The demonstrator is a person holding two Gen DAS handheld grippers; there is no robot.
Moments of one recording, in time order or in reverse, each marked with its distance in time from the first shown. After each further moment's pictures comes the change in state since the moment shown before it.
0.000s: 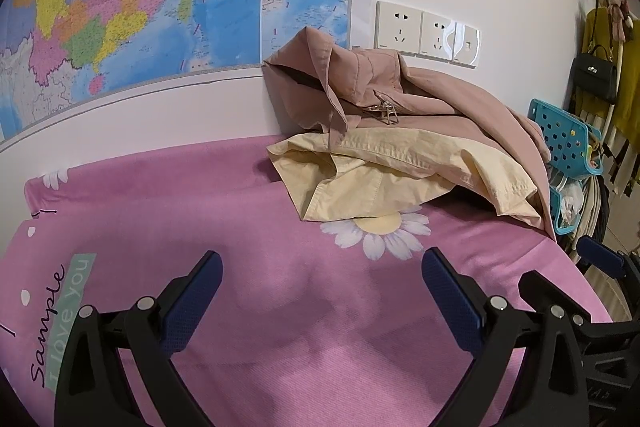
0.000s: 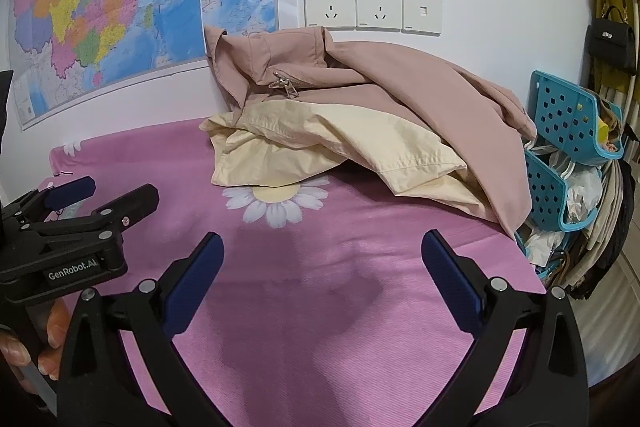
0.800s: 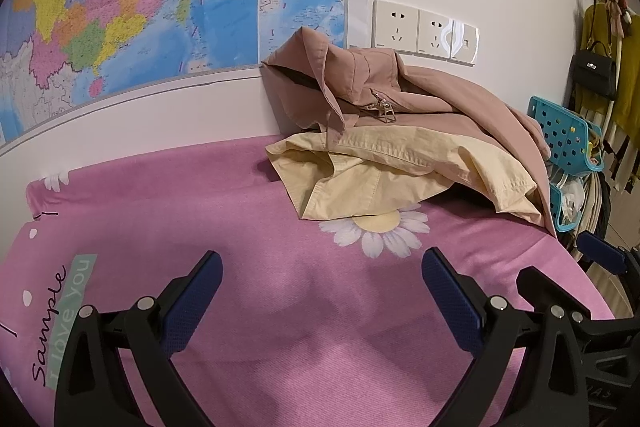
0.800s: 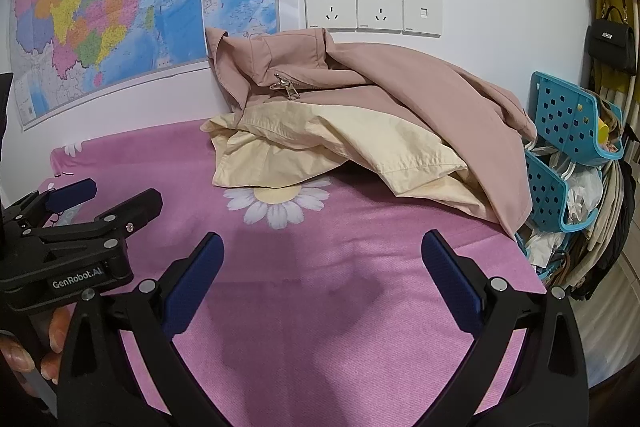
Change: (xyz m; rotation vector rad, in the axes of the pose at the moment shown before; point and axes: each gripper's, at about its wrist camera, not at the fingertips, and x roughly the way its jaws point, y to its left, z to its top) left arm -0.002 -0.004 -0.002 0.011 -0.001 0.007; right arm 0.000 0.000 0.000 -0.002 -0.004 0.004
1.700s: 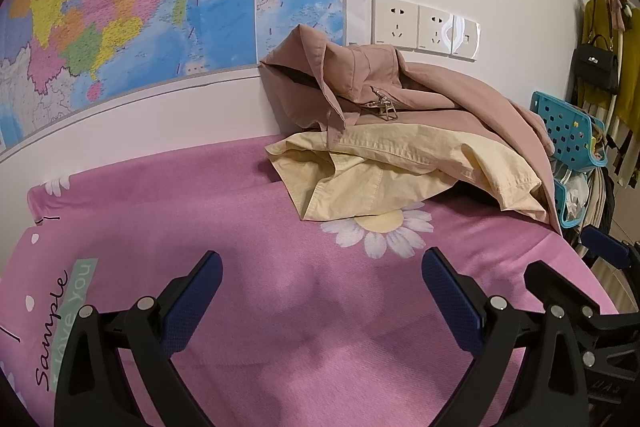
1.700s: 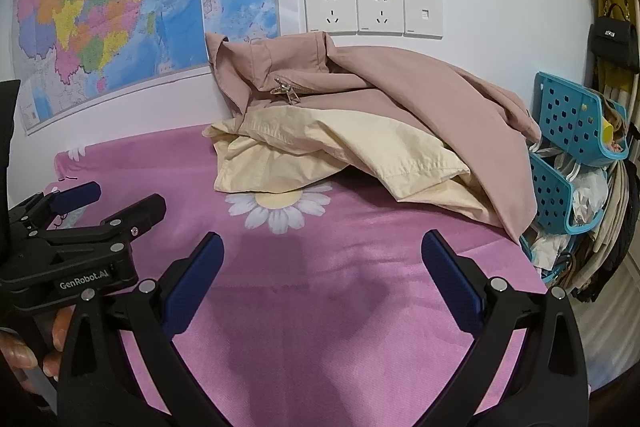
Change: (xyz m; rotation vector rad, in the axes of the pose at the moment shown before) left arm 0.006 -0.004 0.003 0.013 0.008 0.013; right arm 0.003 -0.005 0.001 0.008 -0.015 0.020
